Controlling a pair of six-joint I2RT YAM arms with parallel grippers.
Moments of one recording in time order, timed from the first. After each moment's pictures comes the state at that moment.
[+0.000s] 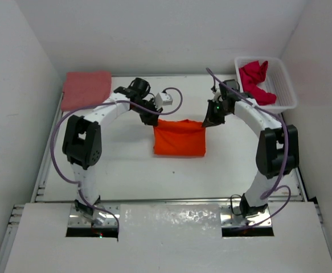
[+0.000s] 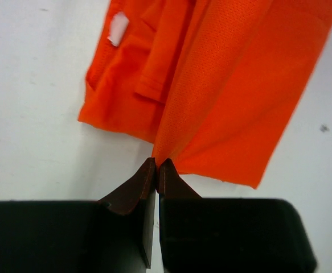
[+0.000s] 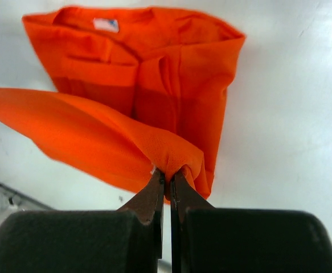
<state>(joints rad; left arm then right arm) -0.39 1.94 1.59 -0.80 0.56 0.65 0.18 1.76 1.32 -0.68 -0.35 0.31</state>
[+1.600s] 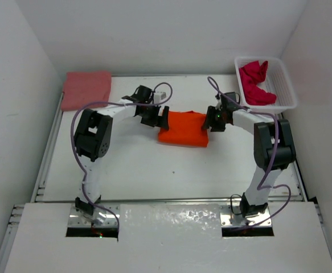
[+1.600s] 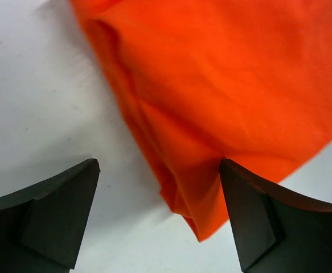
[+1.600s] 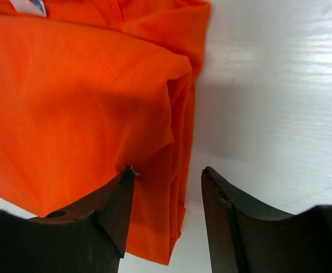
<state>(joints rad) -0.39 2.11 1.53 -0.47 0.45 -0.11 0.13 1.85 1.11 -0.28 -0.26 0.33</state>
